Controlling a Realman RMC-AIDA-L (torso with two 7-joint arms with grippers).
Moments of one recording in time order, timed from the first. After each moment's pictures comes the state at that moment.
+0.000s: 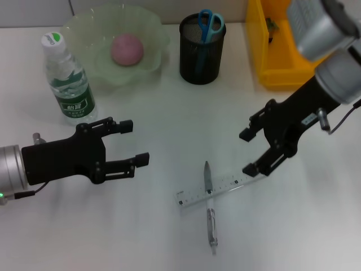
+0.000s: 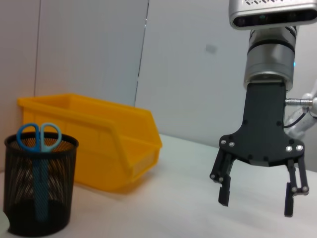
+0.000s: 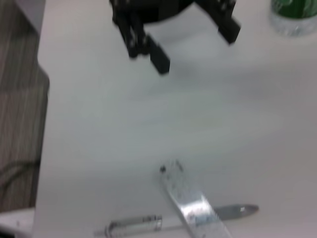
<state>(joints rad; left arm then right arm) -0.43 -2.03 0.82 0.45 1.80 1.58 -1.05 0.87 2.01 -1.17 -0.87 -2.38 -1.70 1.80</state>
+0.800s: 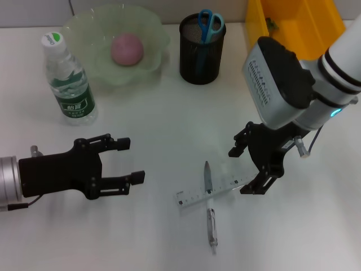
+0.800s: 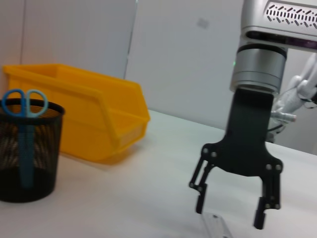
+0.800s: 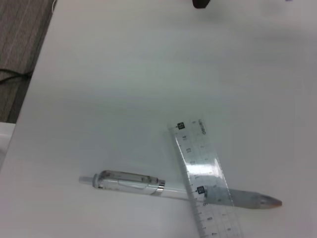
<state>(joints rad) -0.42 -2.02 0.82 0.47 1.88 1.59 -1.09 0.84 2.09 -1.38 -0.91 -2.46 -1.55 1.64</state>
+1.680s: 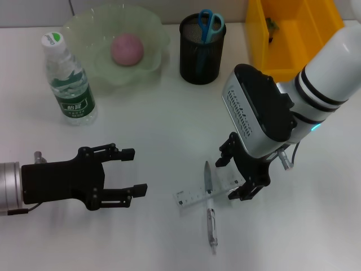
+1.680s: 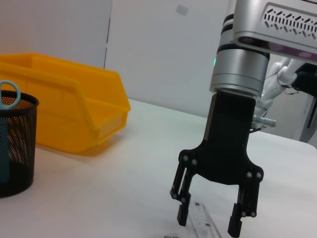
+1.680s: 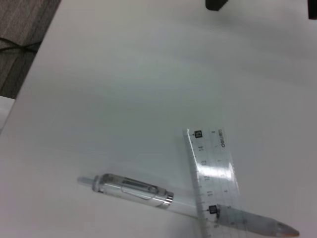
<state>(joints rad) -0.42 -2.02 0.81 0.49 1.94 1.62 -1.08 0.81 2.09 -1.57 -0.95 -2.40 -1.44 1.64</state>
